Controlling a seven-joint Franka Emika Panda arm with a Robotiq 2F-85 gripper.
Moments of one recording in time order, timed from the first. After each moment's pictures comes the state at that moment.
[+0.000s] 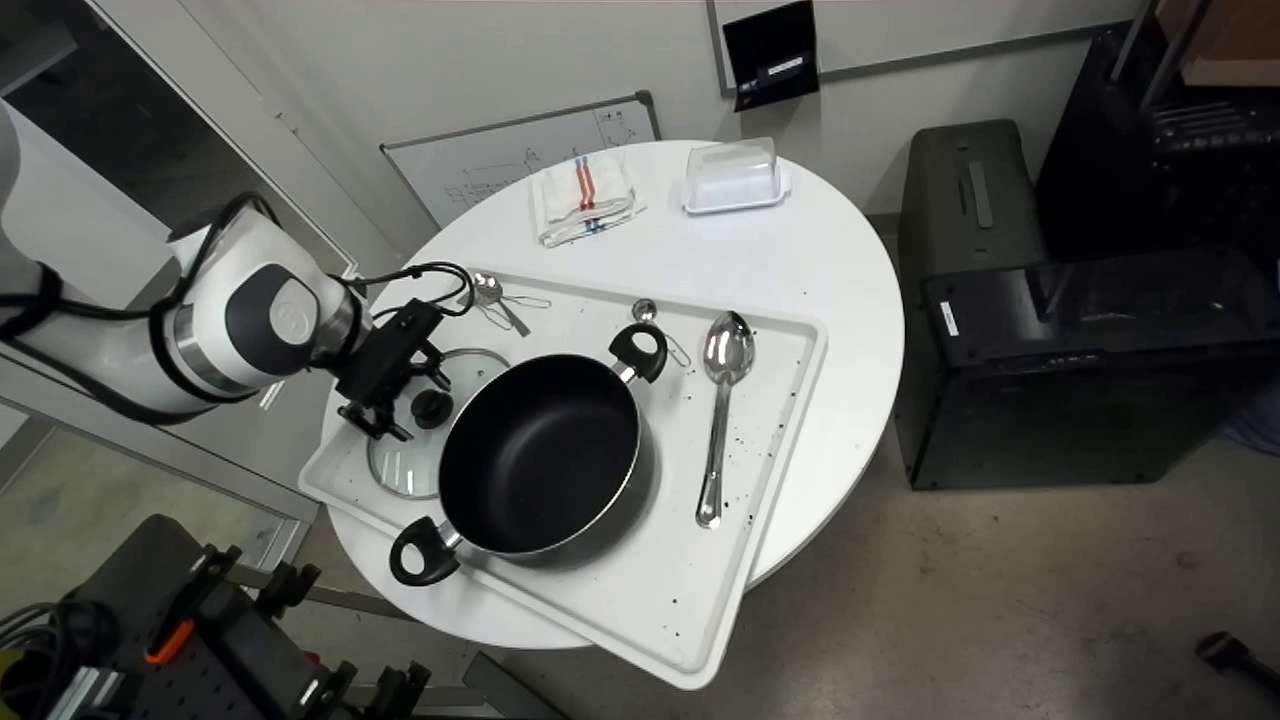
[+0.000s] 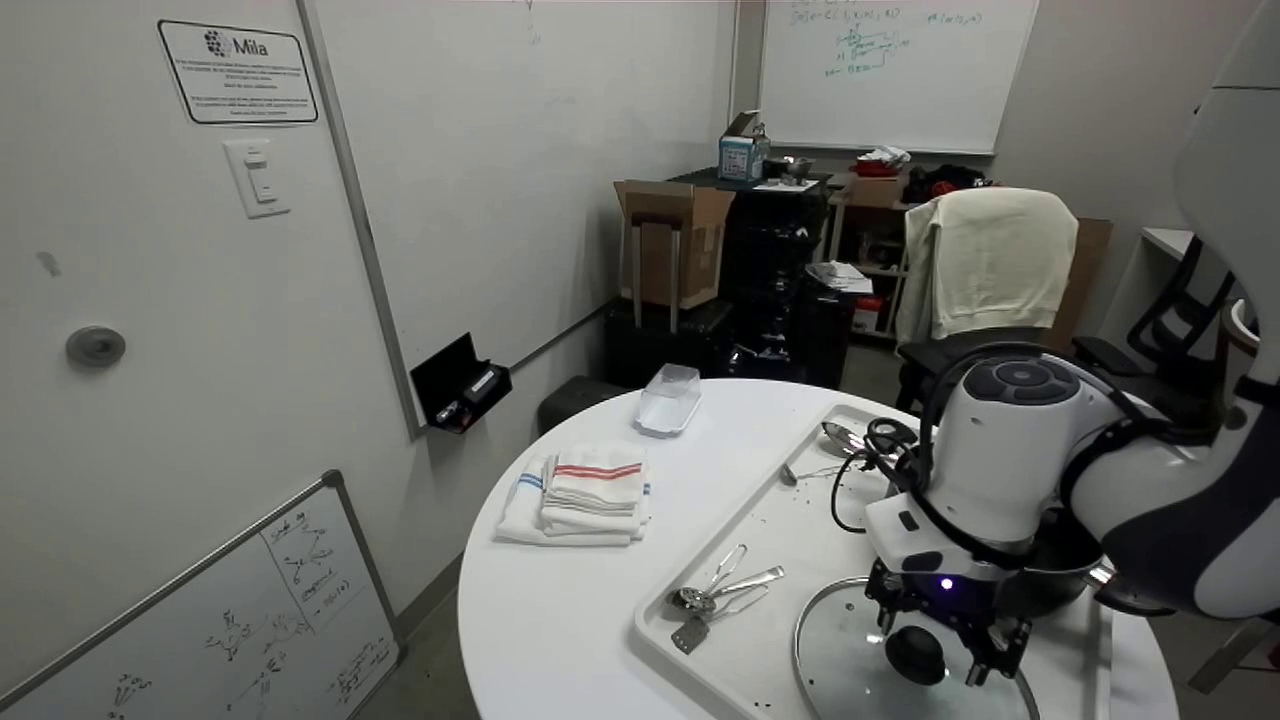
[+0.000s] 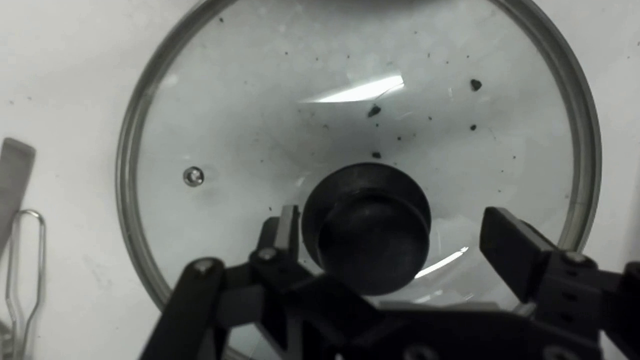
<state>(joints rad) 0.25 0.80 0.01 -2.24 -0.48 3.02 -0.88</state>
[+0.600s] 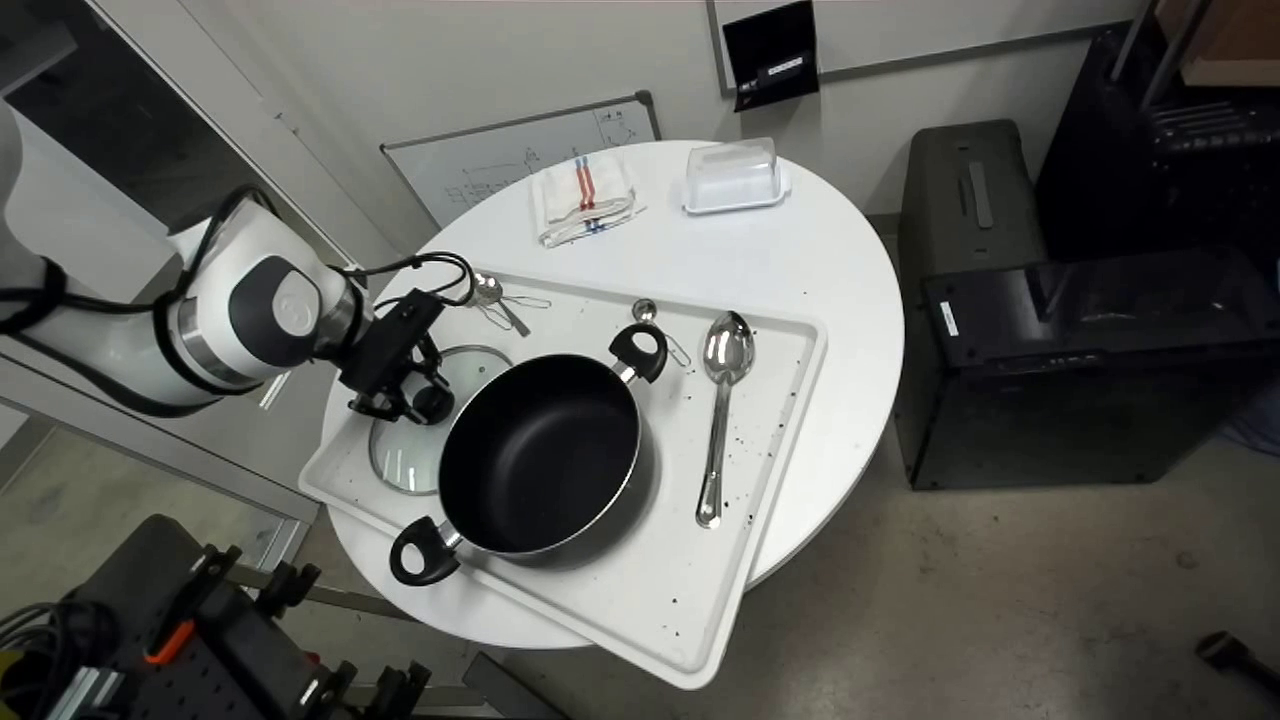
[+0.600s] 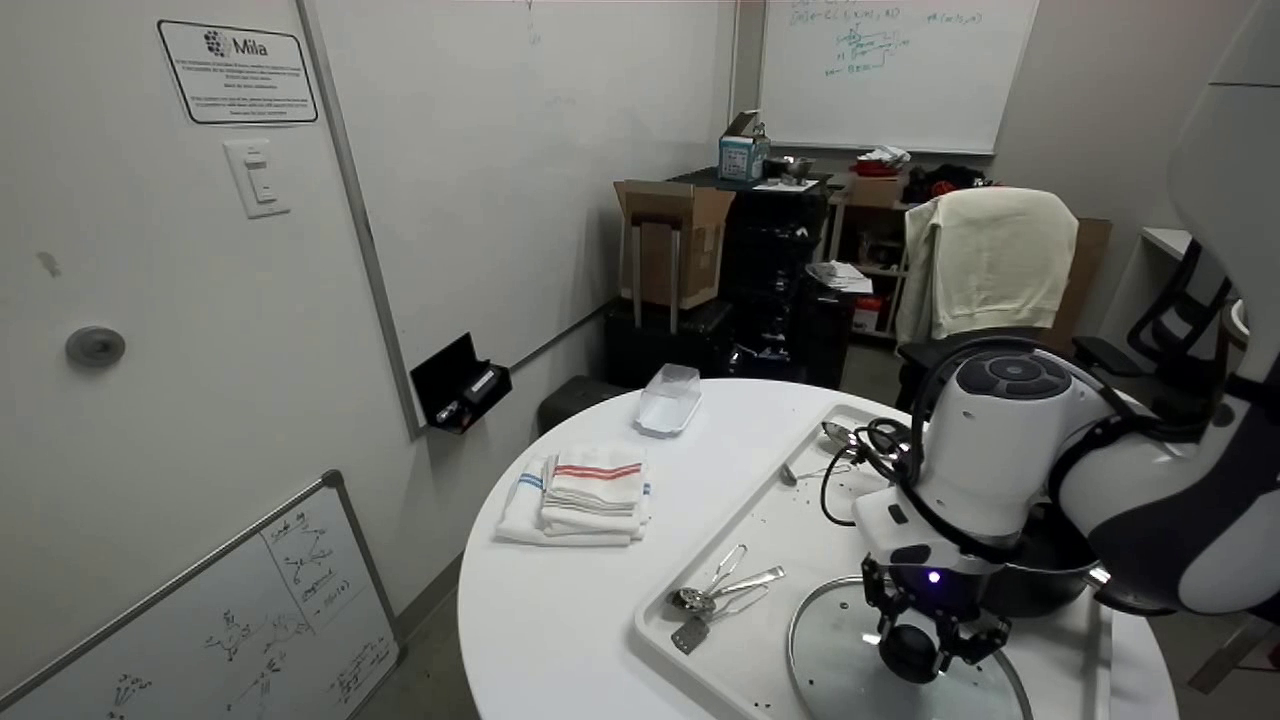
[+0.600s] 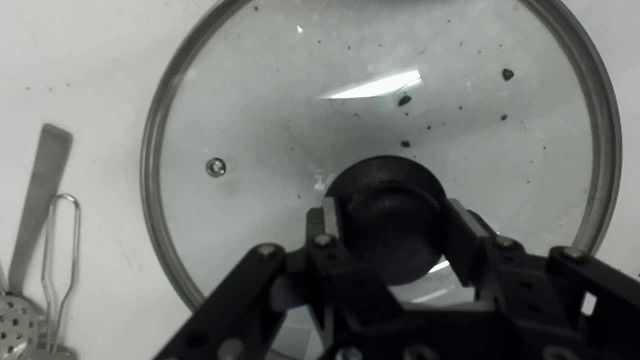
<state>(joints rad) 0.25 0.81 0.01 -2.22 -0.48 3.03 -0.88</state>
